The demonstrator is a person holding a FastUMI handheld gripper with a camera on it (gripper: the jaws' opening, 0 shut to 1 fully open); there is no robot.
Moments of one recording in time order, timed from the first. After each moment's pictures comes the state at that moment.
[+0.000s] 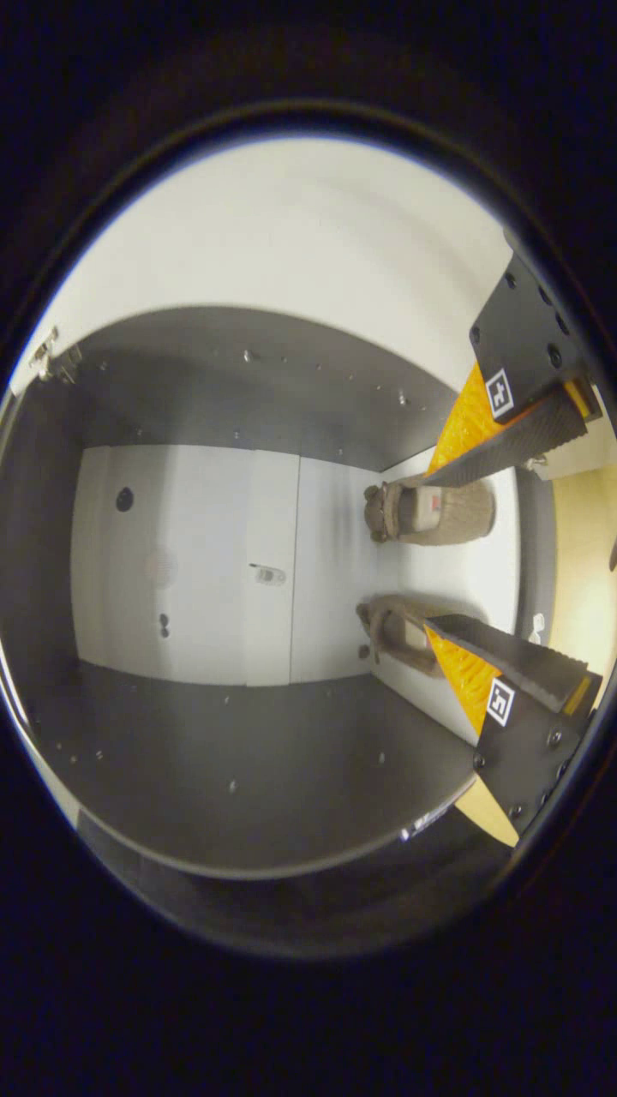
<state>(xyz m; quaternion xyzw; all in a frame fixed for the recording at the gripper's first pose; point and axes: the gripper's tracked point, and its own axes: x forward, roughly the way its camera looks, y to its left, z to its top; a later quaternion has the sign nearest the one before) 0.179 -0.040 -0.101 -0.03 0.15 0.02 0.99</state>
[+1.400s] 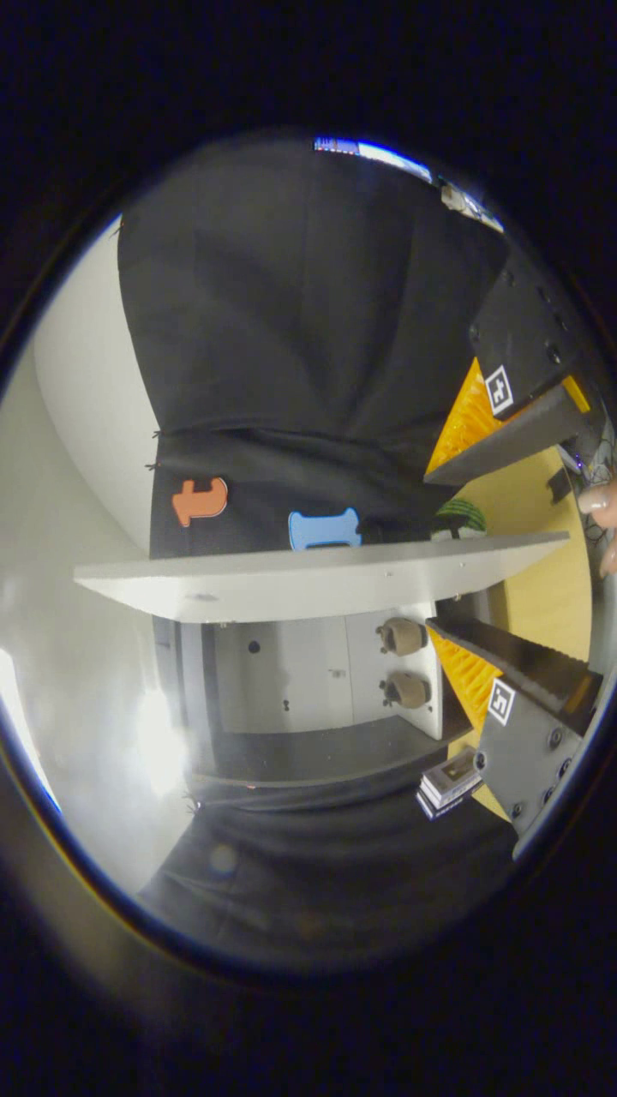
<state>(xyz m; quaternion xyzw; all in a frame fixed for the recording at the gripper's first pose) -0.185 -0.253 0.005 0.03 0.04 -0.12 0.99</state>
